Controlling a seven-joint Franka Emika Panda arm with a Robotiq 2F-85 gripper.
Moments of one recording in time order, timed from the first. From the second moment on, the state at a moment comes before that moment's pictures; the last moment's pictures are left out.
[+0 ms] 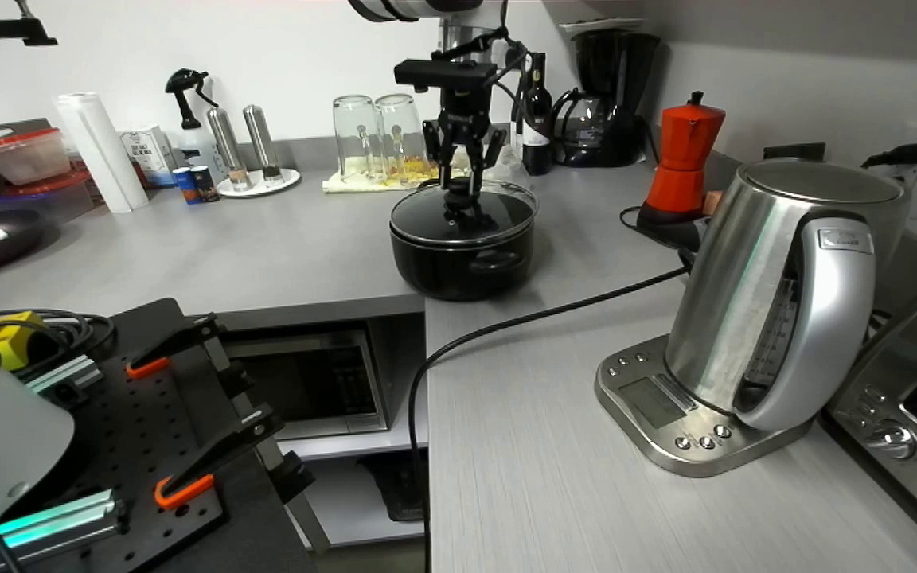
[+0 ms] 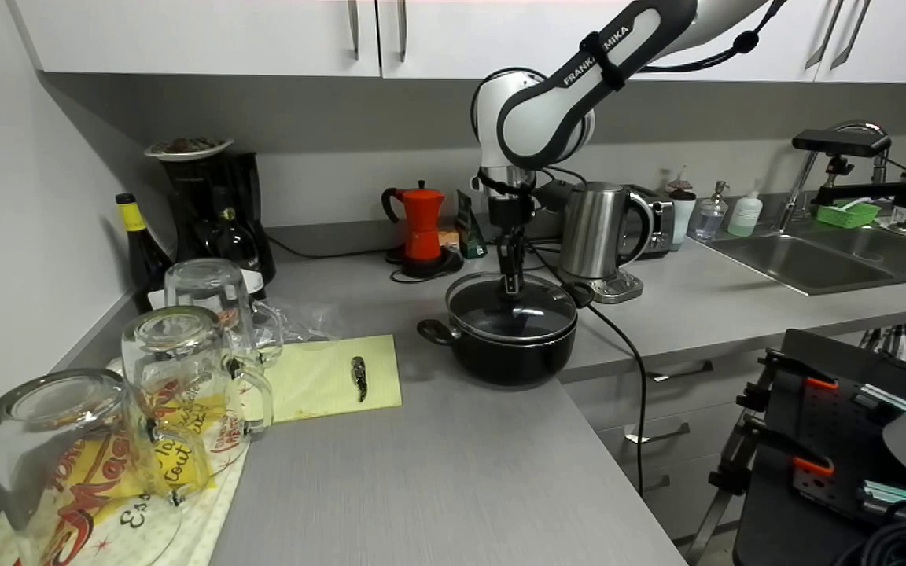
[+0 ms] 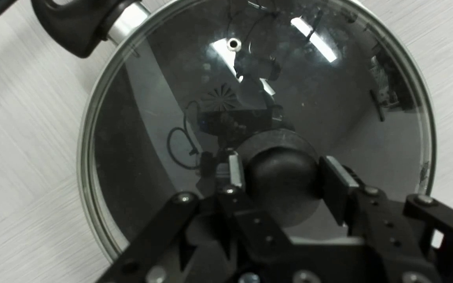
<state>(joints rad) 0.01 0.54 0.10 -1.80 -0.06 2.20 -0.24</state>
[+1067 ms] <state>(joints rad) 0.13 0.28 0.14 -1.99 -0.20 2.21 -0.24</state>
